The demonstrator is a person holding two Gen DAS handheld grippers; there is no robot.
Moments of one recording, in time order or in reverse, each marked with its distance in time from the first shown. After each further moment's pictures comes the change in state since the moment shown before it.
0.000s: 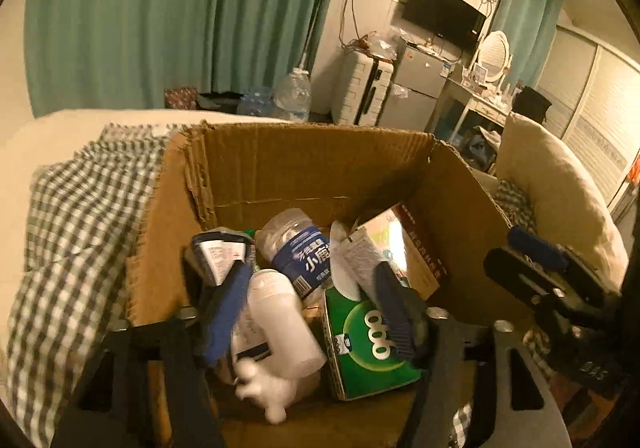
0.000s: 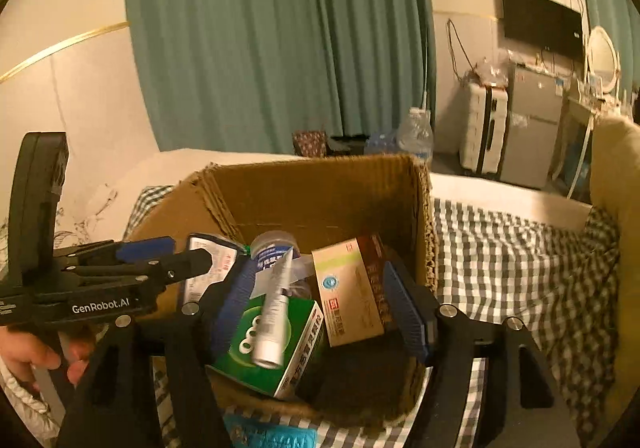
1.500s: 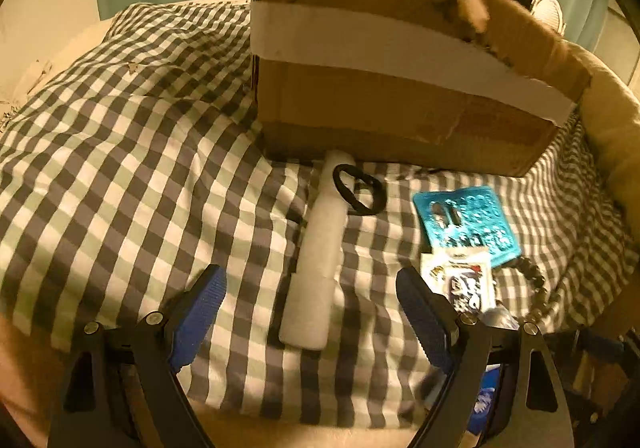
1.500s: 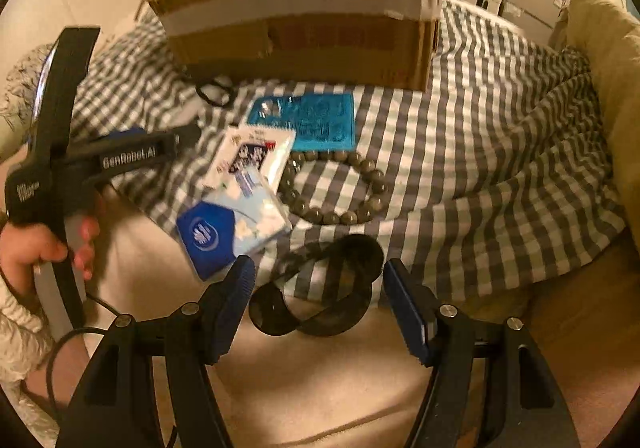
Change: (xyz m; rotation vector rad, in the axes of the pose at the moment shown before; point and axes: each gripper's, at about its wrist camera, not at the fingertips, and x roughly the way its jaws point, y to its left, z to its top) left arm -0.015 0.022 -0.187 -0.092 0.195 0.174; right arm -0.074 0.041 -0.194 -0.017 0.537 -0.083
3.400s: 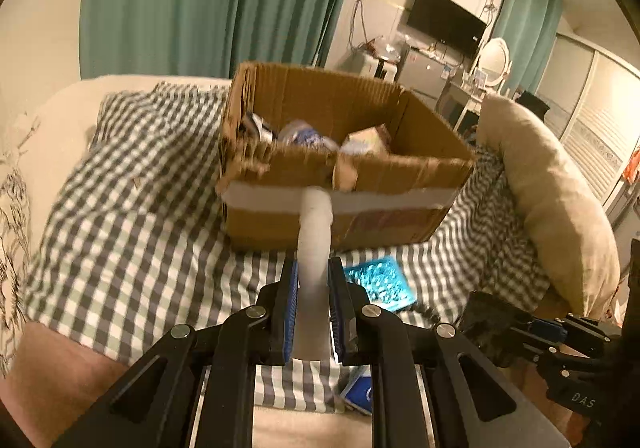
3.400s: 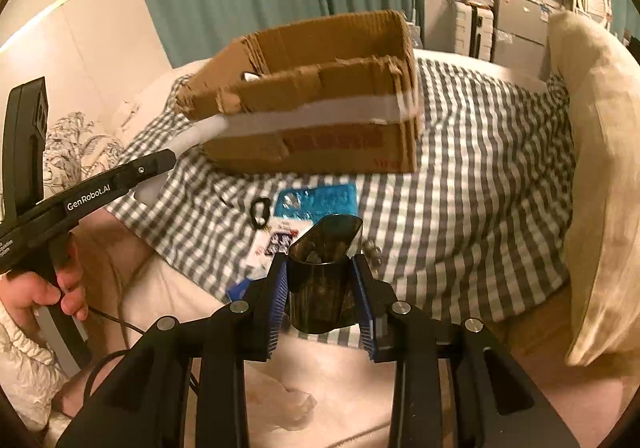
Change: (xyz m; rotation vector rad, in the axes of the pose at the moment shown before) left arm -0.115 -0.010 0.032 0.038 -0.213 -0.175; right arm -0.073 -0.013 0.025 0.069 -0.230 0.100
